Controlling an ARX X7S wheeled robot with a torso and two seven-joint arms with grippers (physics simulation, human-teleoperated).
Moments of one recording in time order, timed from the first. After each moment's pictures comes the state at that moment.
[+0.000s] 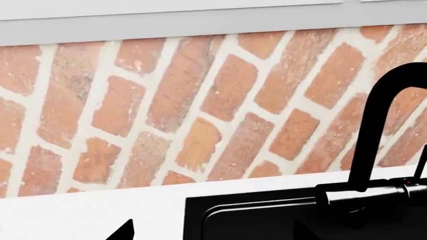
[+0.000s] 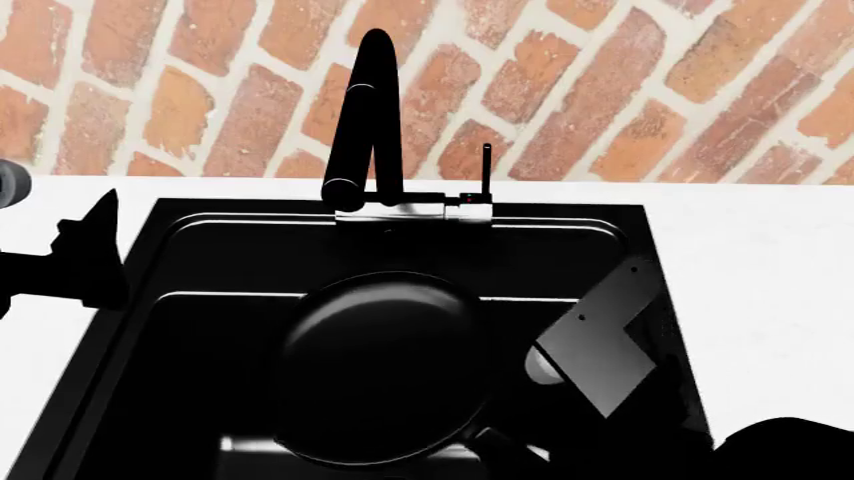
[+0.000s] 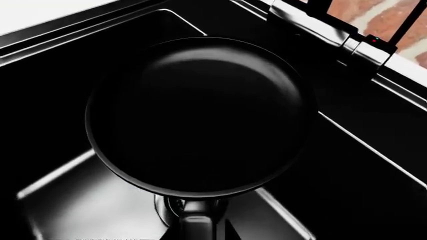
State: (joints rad) left arm -0.72 -0.42 0.04 0.34 -0.59 -1.06 -0.20; right arm 0.88 0.84 -0.68 -0.27 1.00 0.97 -0.21
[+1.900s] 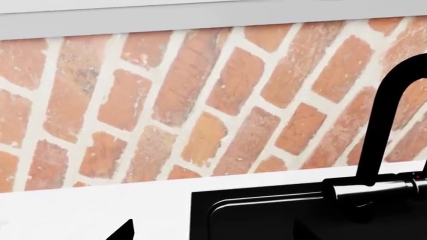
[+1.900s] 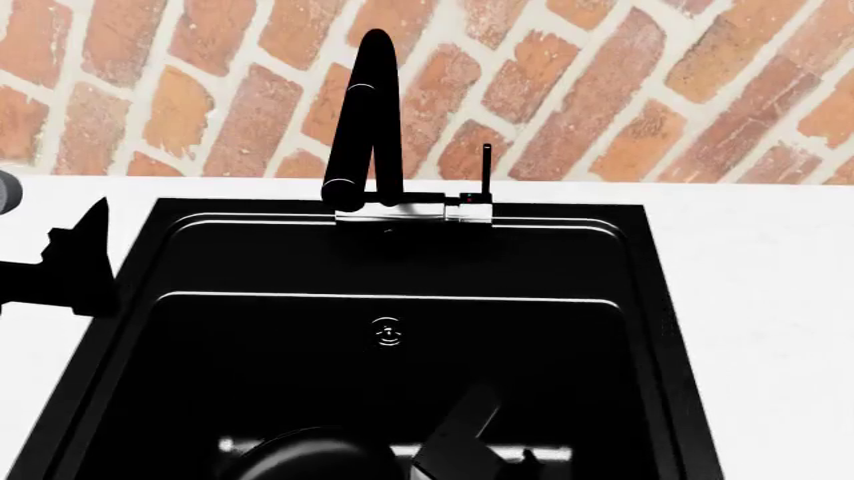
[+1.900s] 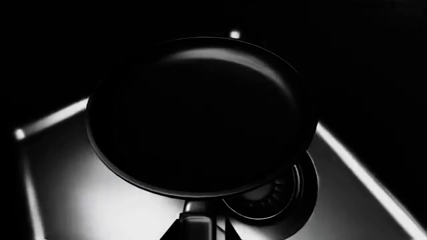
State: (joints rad) left arm -0.69 -0.45 0.04 0.33 -0.61 -1.03 -0.20; right arm 0.81 0.46 -1.02 0.37 0.58 0.56 -0.55
